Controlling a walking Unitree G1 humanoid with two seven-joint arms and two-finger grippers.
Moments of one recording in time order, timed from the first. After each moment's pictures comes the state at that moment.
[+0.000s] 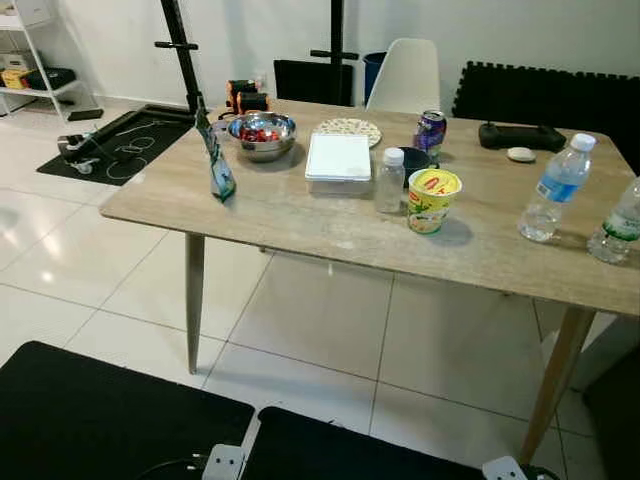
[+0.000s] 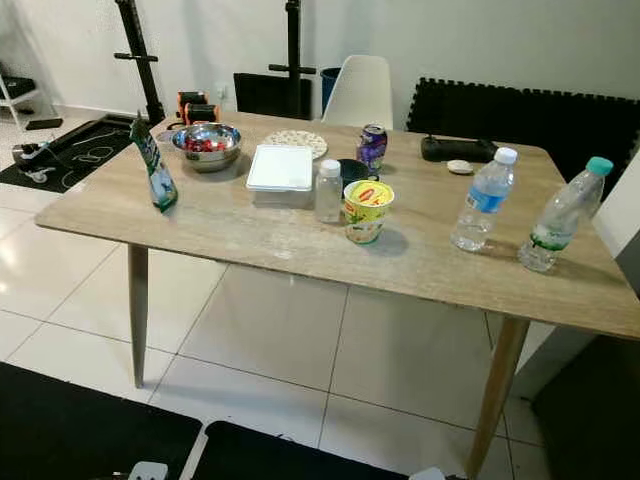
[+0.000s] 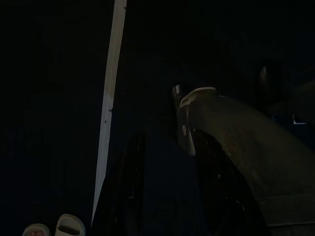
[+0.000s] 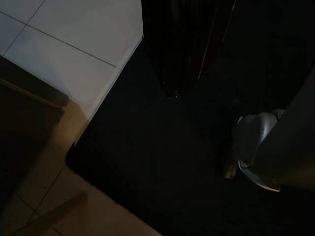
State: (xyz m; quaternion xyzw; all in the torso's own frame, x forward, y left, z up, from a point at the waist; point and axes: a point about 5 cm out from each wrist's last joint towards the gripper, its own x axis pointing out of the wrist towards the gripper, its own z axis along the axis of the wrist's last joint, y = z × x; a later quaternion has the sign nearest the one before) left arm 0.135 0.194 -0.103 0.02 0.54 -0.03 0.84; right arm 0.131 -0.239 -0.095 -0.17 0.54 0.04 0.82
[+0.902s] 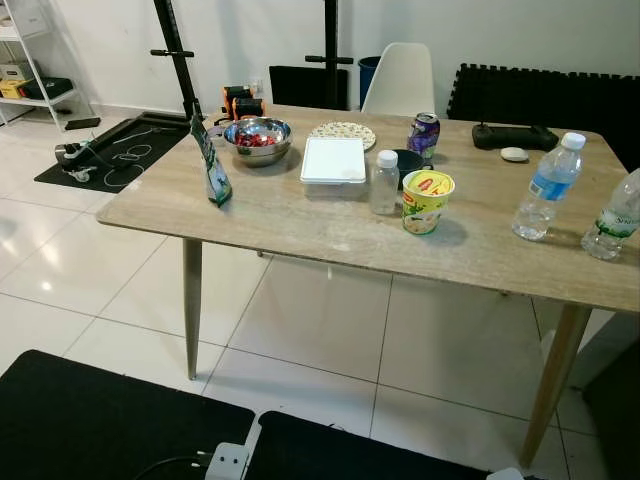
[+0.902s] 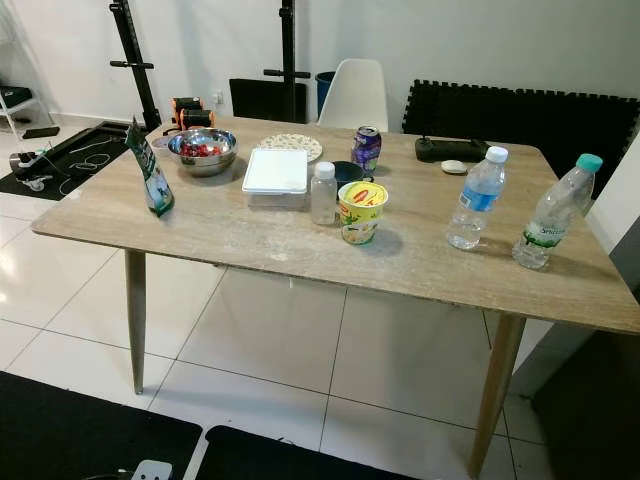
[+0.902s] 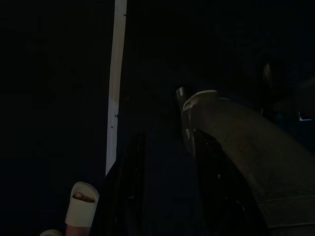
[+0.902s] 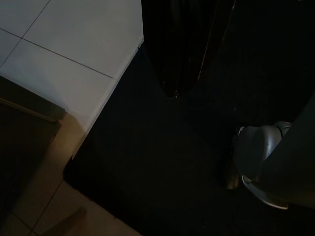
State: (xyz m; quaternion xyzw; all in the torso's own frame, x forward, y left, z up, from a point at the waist) left arm 0.137 0.192 -0.103 0.04 0.54 -0.05 0.84; right arm 0.117 -0.242 -0.099 -0.17 0.56 0.03 0.81
